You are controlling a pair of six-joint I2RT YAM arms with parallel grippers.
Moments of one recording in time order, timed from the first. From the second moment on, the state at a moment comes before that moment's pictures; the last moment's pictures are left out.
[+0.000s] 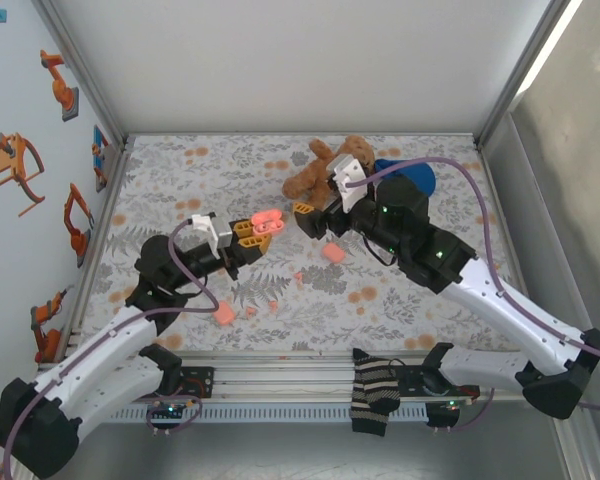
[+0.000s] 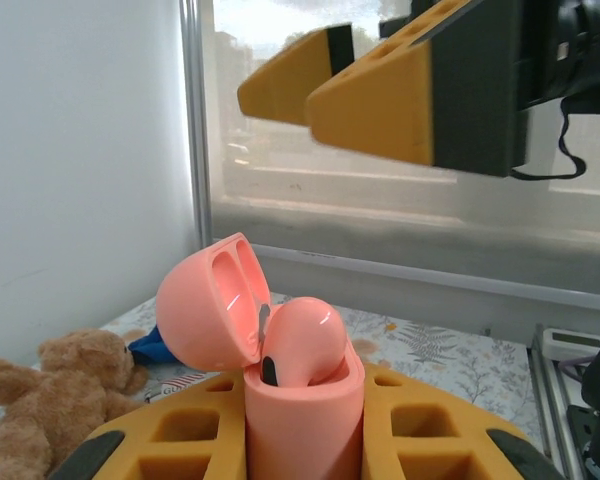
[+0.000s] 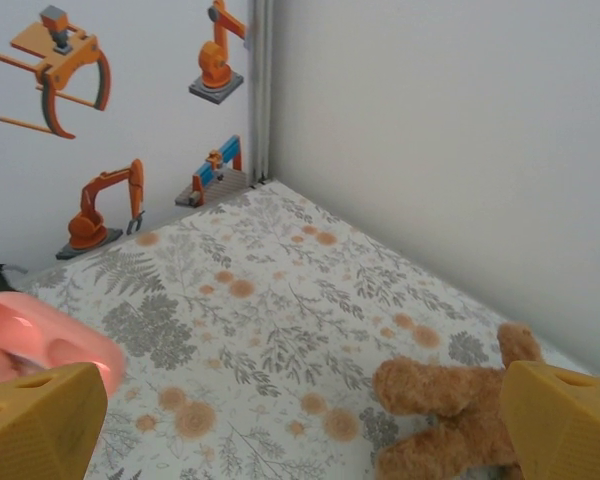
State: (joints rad) left arm -0.59 0.80 0.49 0.47 0.62 -0.07; right arm 0.84 1.12 1.21 -0.28 0.04 -0.05
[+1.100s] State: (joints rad) left arm -0.59 0.39 0.48 -0.02 0.50 0.07; right arm 0.74 1.65 1.30 -0.79 -0.19 0.56
